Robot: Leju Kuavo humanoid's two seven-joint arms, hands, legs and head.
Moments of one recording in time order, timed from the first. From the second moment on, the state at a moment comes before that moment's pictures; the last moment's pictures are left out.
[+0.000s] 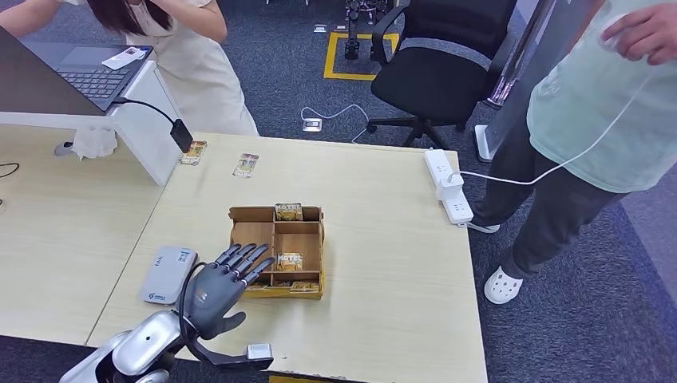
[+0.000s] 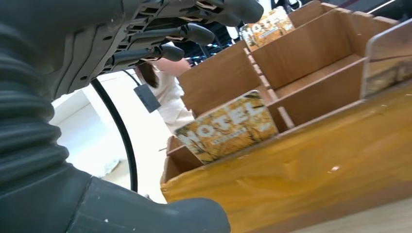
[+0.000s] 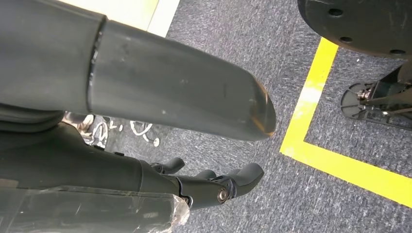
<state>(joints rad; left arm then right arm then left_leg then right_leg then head) -0.07 0.54 -0.63 -1.78 -1.07 0.06 0.10 0.31 0.30 -0.87 -1.15 1.21 0.68 0.17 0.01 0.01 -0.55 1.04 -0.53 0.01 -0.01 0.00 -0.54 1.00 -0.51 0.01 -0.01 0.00</state>
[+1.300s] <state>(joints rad) -0.10 0.54 -0.68 -1.74 -1.04 0.03 0.10 0.28 0.30 -0.92 -1.10 1.25 0.68 0.14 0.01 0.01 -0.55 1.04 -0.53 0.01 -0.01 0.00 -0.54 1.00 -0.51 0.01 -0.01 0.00</state>
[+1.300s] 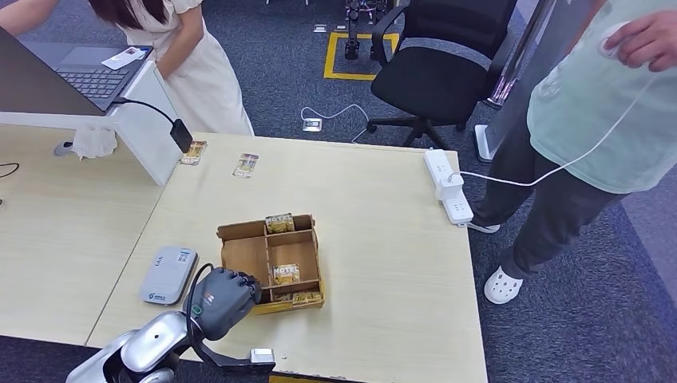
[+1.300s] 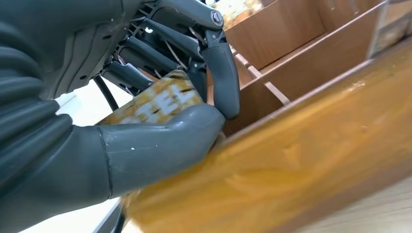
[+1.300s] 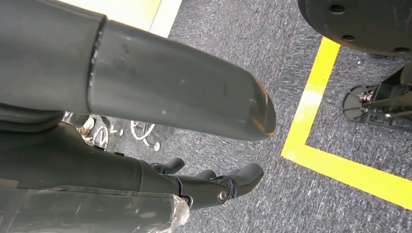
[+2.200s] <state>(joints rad) -0.10 0.55 -0.68 -1.74 -1.05 0.03 0.11 0.28 0.30 -0.92 -1.10 1.25 0.68 0.15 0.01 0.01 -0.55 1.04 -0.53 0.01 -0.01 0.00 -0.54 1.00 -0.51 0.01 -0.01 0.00</state>
